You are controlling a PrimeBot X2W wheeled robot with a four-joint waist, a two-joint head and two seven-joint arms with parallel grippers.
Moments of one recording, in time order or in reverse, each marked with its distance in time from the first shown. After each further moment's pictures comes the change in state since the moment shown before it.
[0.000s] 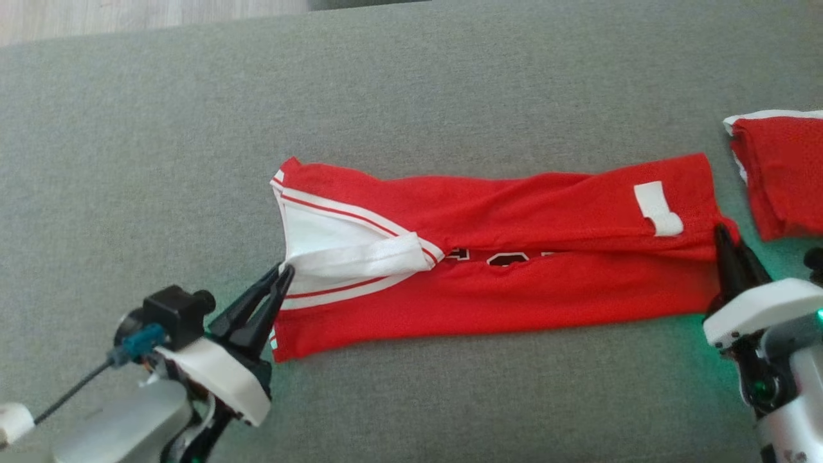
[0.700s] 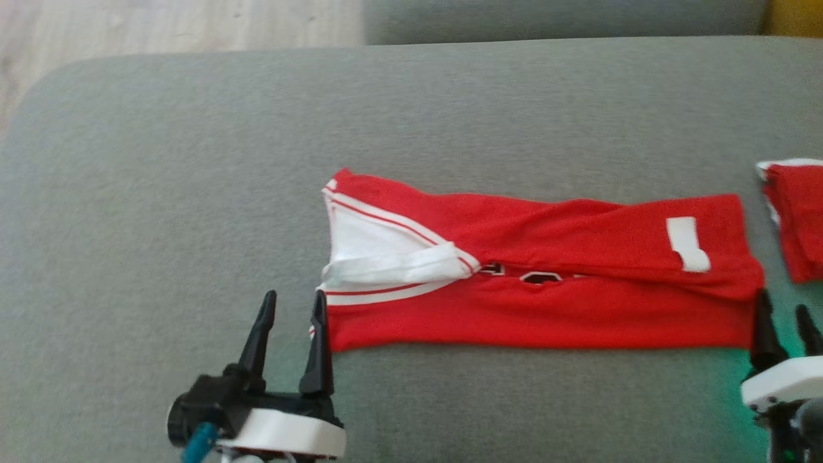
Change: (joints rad) left arm 0.508 -0.472 0.641 -0.111 0.470 0.138 -0.003; right arm 0.191 0.094 -0.239 -0.068 -0.077 0.000 -0.040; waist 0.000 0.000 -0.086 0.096
